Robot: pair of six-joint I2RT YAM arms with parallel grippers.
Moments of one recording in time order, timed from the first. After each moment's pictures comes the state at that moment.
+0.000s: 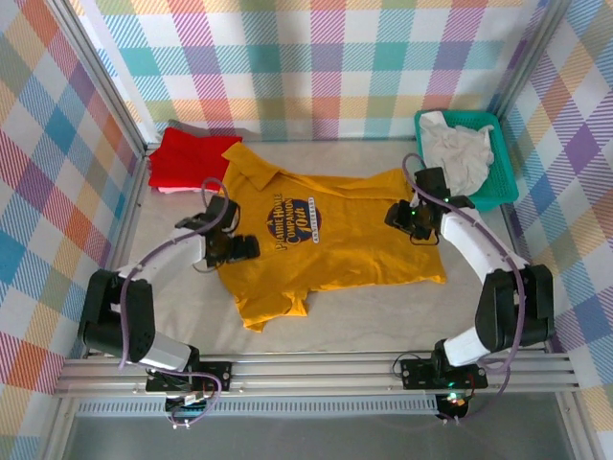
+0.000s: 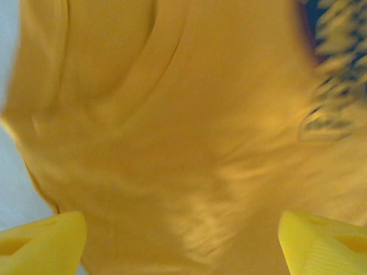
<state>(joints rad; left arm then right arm) -0.30 1.47 0.89 -0.67 0.04 -0.48 0.17 1.50 1.10 -0.66 -0.18 0.55</state>
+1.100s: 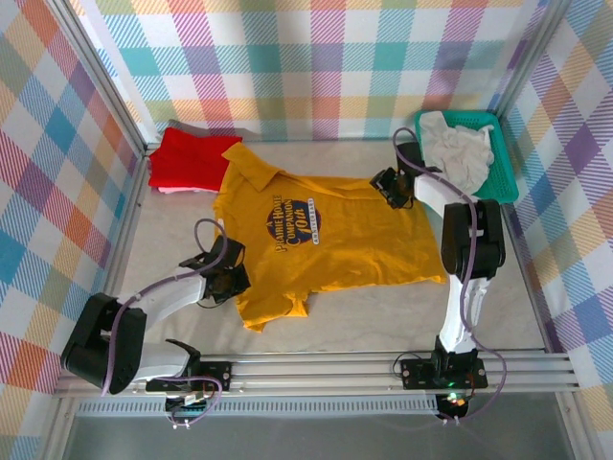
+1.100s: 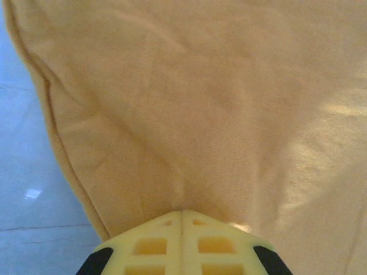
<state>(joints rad) -0.39 1.29 0.55 -0.45 -0.03 -0.79 0.17 2.04 1.50 -0.44 -0.19 0.91</state>
